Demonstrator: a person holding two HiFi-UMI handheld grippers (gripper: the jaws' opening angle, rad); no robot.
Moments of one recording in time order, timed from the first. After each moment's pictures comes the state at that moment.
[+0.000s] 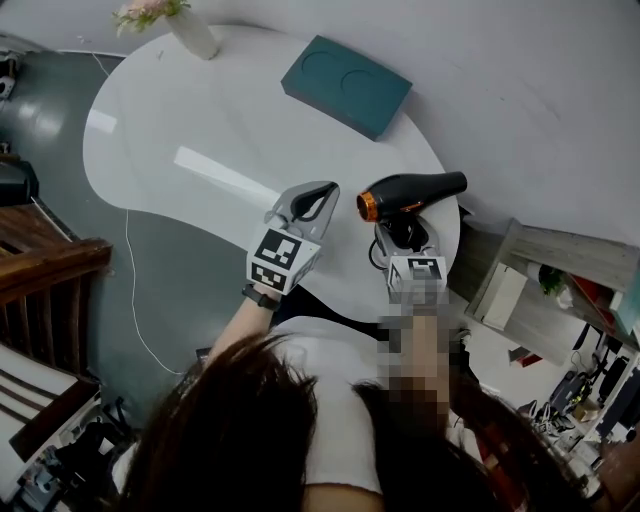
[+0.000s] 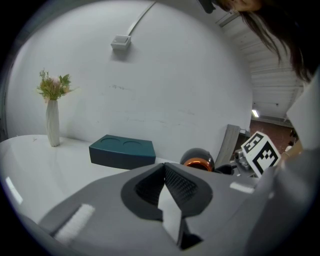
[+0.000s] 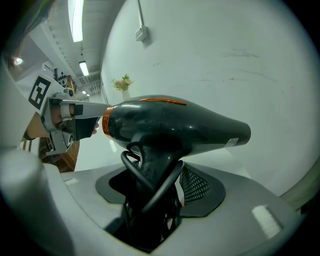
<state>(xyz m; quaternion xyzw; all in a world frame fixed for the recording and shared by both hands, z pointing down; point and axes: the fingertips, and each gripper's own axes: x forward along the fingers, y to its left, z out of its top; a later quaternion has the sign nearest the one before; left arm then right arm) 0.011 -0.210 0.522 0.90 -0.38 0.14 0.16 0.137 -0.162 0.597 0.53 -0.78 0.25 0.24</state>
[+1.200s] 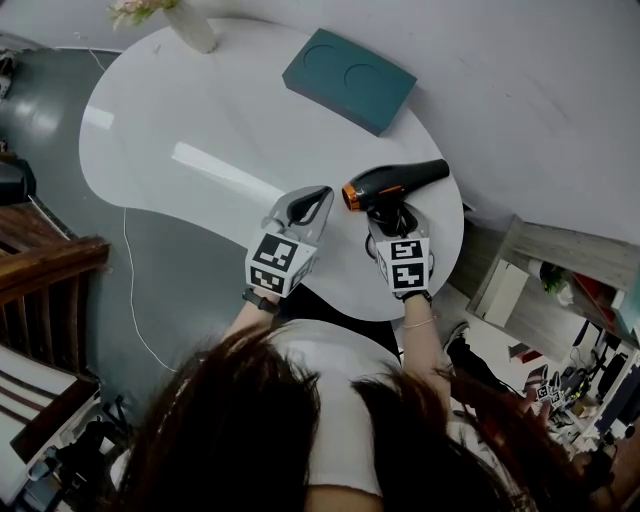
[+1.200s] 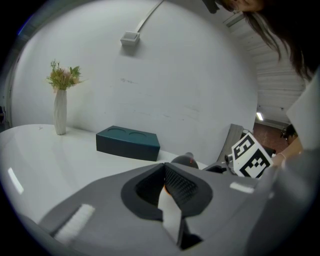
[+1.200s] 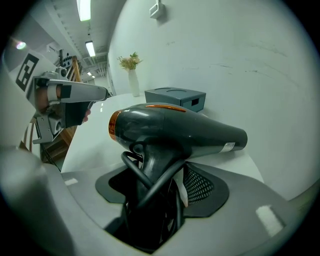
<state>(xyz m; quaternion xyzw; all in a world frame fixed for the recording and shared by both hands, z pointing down) -0.006 -0.198 0.549 0.89 -0.39 0.14 0.19 0.114 -0.168 0.641 0.49 -0.77 0.24 0.33</state>
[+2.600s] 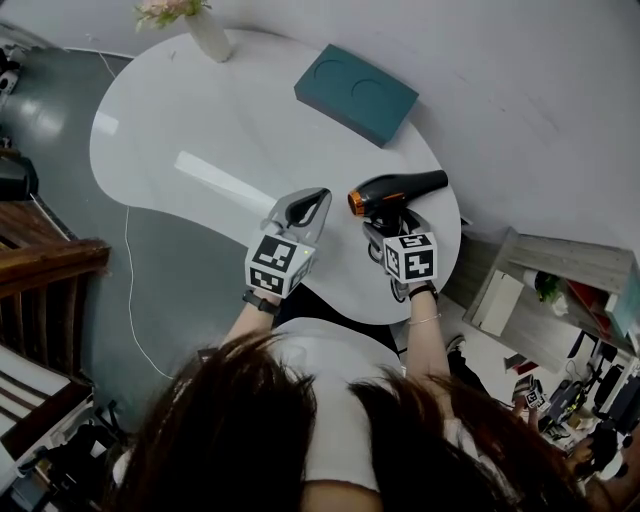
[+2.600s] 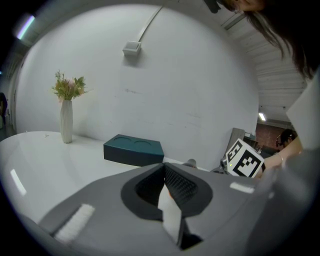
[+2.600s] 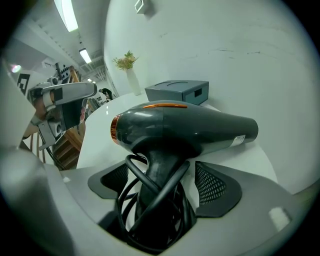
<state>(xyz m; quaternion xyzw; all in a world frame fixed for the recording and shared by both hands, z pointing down) -0.025 -0.200 0.522 0.89 -0.41 0.12 0.17 0.108 -0.167 0.643 0.45 -0.77 0.31 0.33</state>
